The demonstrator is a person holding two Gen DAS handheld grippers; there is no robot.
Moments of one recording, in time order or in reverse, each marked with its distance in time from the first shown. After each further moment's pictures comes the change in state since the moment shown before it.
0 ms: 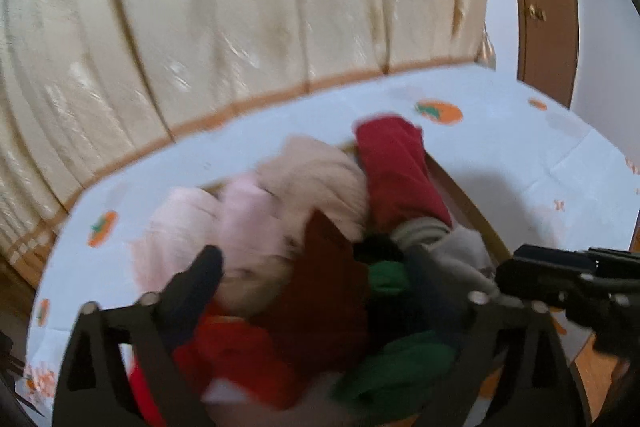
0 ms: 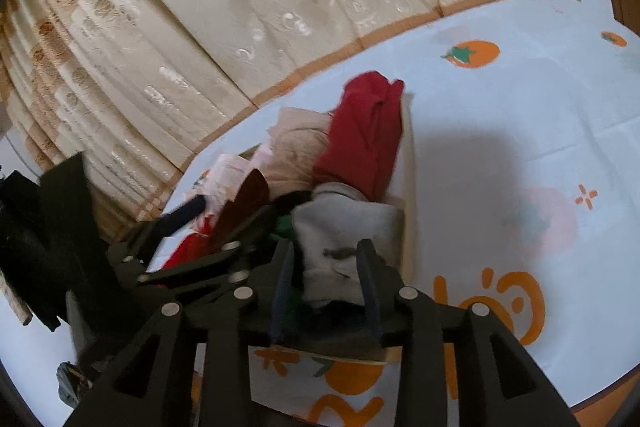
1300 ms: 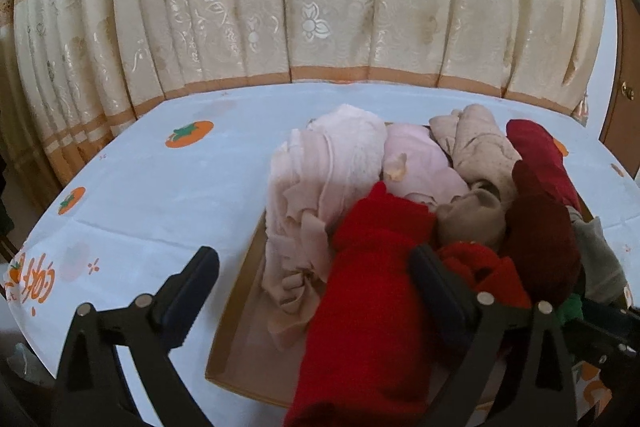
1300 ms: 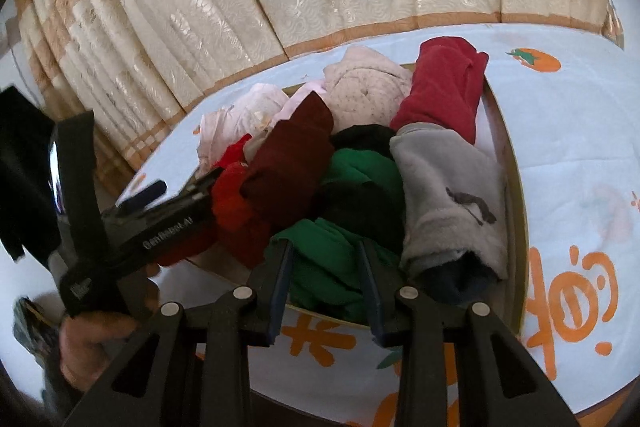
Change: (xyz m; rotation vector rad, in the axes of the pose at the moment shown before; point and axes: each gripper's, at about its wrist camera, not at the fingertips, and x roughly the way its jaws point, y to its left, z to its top) left arm 0.024 0.102 -0.079 -0.324 0.045 0.183; right arm 0.045 0.062 -0.042 -0.244 0.081 -0.069
